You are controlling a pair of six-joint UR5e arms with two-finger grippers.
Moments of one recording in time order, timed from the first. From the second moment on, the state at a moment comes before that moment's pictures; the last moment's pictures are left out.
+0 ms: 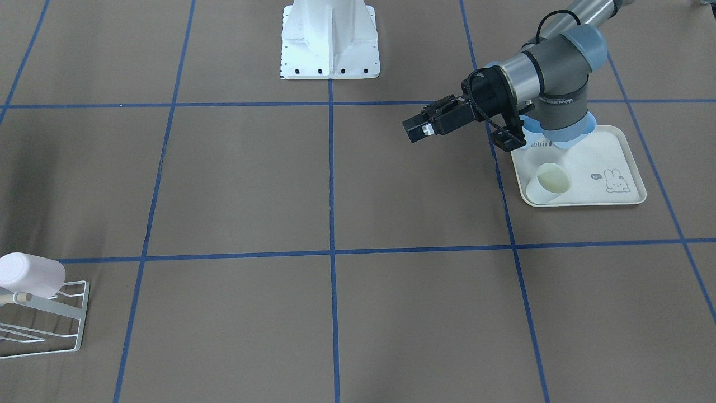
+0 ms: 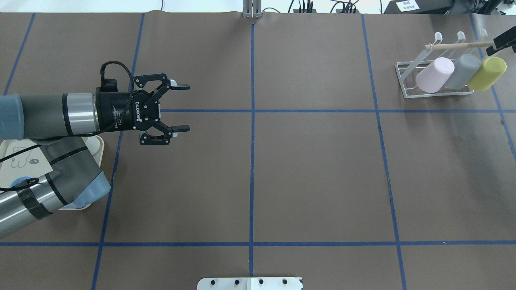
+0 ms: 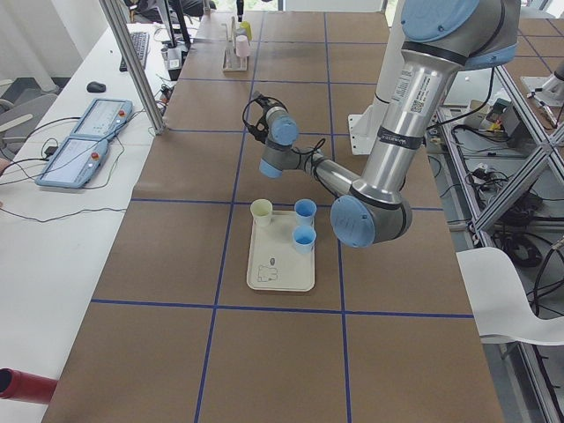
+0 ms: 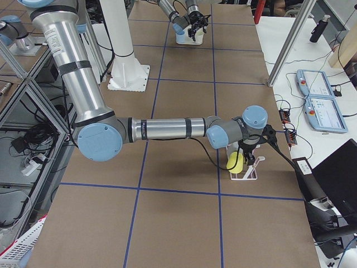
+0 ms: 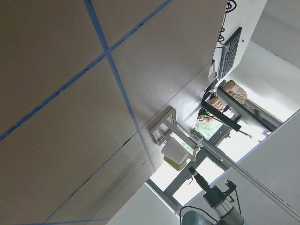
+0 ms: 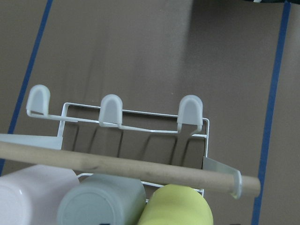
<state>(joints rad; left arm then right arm) -0.71 -1.95 -1.55 -3.23 -1.95 -2.65 1.43 -1.22 1.29 -1.23 2.39 0.20</state>
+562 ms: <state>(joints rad) -0.95 -1.95 -1.57 -3.21 -2.10 -2.63 1.43 -1.30 1.46 -1.23 2.38 0.31</state>
